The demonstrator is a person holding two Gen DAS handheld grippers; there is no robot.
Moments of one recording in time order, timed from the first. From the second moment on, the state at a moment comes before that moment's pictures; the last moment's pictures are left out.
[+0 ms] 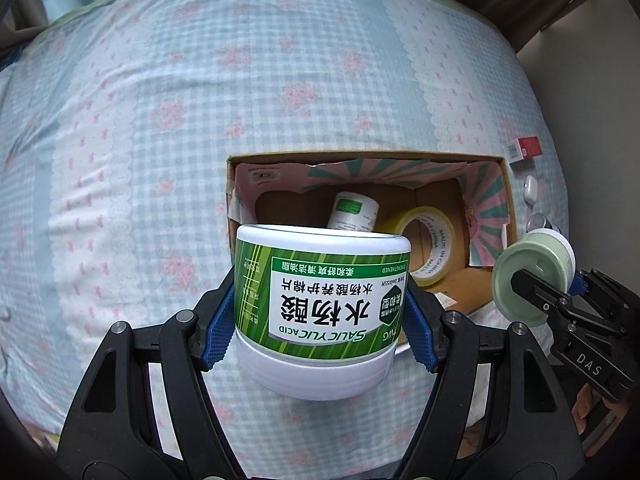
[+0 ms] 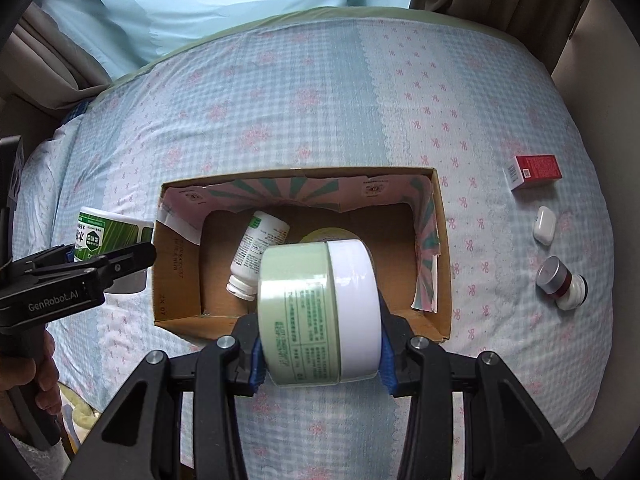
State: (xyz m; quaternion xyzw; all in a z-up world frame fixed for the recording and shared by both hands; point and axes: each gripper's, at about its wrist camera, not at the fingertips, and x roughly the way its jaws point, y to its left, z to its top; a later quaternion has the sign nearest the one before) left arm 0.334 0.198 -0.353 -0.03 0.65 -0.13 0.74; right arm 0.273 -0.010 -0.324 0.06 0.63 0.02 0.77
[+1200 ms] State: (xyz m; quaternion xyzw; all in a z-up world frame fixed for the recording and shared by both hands) left arm 0.373 0.155 -0.395 0.02 0.65 -0.15 0.75; right arm 0.287 -0.023 -0.406 0.01 0.63 -0.02 0.77
